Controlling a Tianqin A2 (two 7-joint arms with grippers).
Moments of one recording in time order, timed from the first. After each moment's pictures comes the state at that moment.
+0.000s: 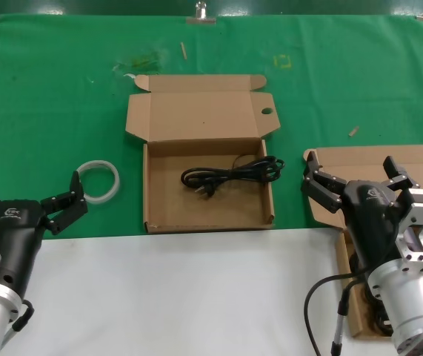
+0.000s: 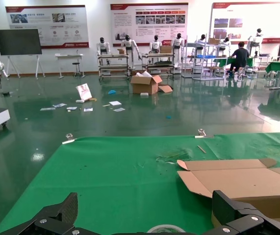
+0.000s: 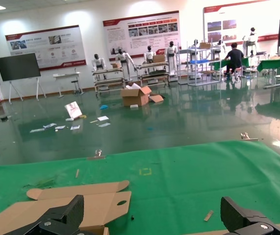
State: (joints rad) left arm 0.00 -0.30 1.60 -1.60 -1.80 0.00 0.00; right arm 0.02 0.07 -1.62 1.59 1.83 0.02 -0.05
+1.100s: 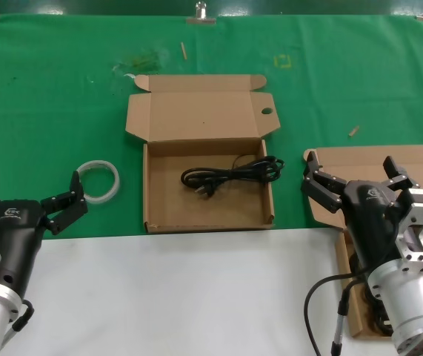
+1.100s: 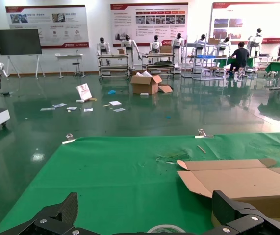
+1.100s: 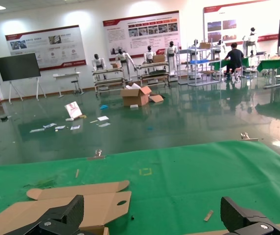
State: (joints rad) left arm 0.00 -0.30 1.60 -1.60 -1.80 0.00 0.00; right arm 0.02 0.07 -1.62 1.59 1.83 0.02 -0.05
